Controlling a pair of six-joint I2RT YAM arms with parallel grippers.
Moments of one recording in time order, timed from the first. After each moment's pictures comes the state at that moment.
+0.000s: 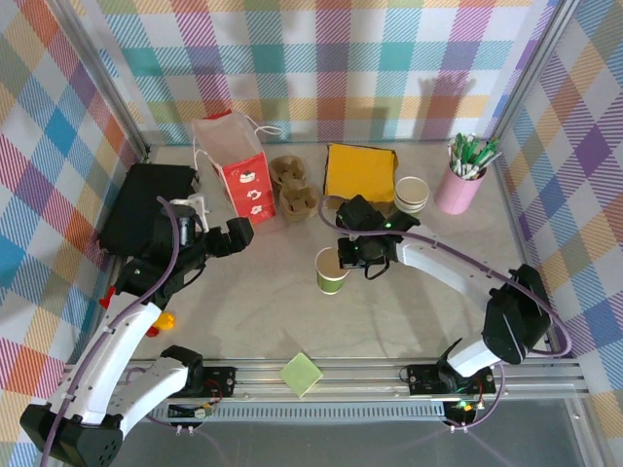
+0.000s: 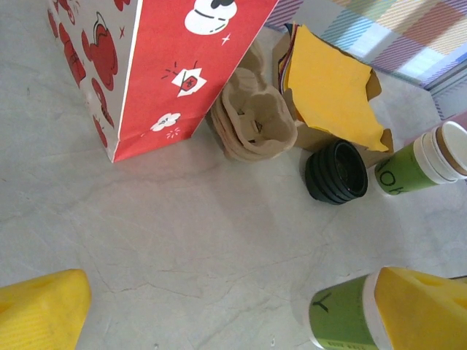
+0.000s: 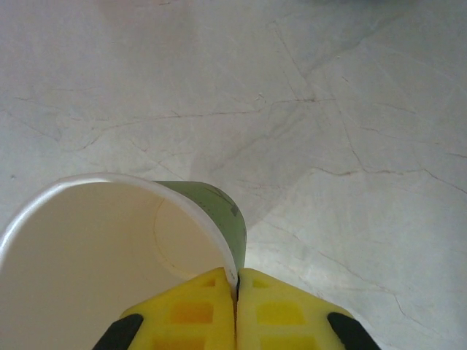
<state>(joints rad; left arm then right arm) -0.33 0.87 0.94 -0.66 0.06 -0.51 0.75 1.52 1.19 -0.83 -0.01 0.59</state>
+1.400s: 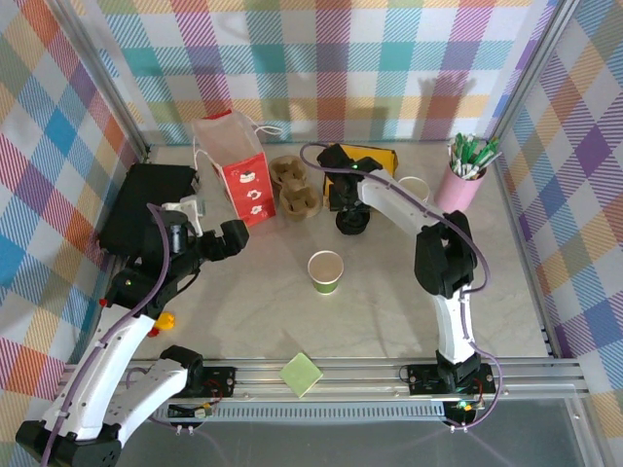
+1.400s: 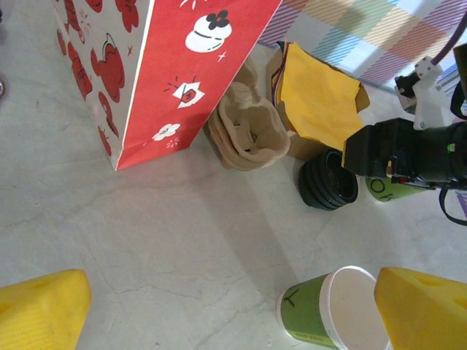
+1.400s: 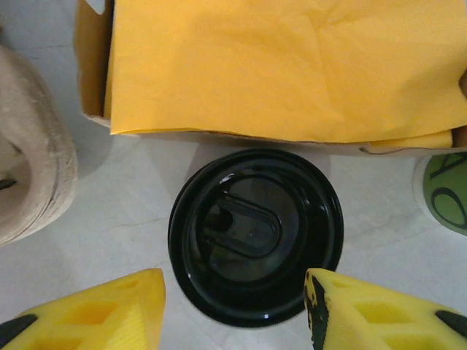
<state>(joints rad) -0.33 0.79 0.94 -0.68 0.04 -0.51 0.60 2.09 1.87 -0.99 0.30 0.54</state>
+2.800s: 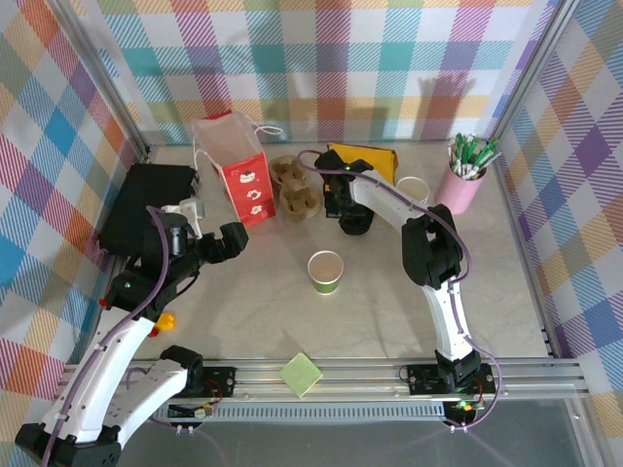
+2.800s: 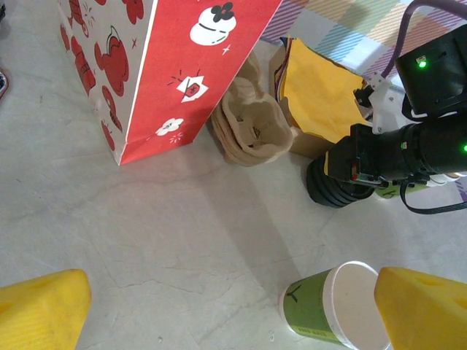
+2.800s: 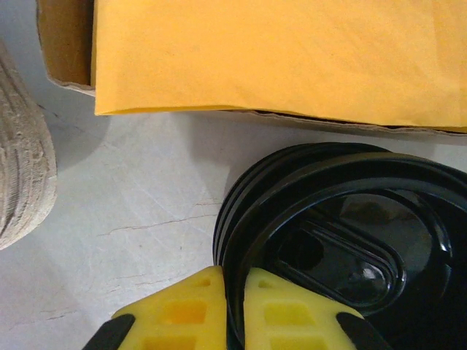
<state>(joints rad) -0.33 0.78 0.93 -0.69 0.04 -0.51 0.58 2.21 1.93 -1.00 0.19 0.55</state>
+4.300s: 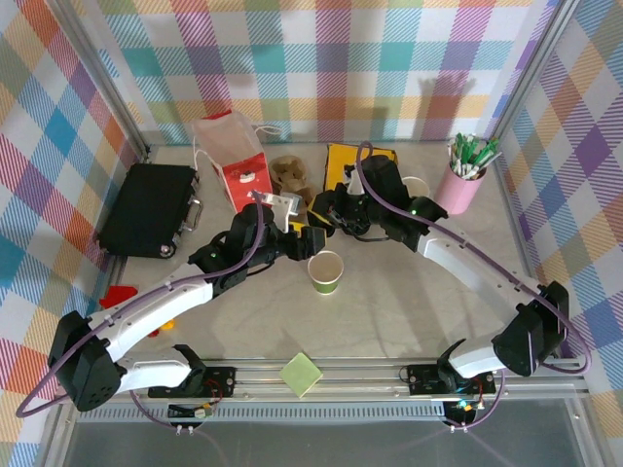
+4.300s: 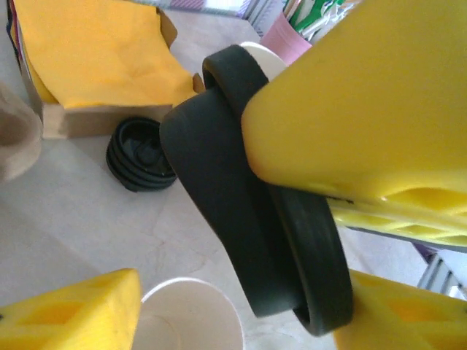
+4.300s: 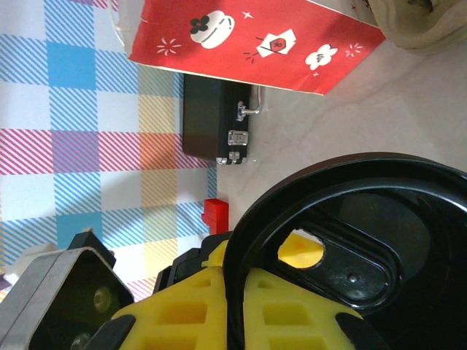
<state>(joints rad) -0.75 1.20 0.92 -0.12 0.12 -0.50 0.68 1.42 1.33 -0.43 -0.40 1.09</state>
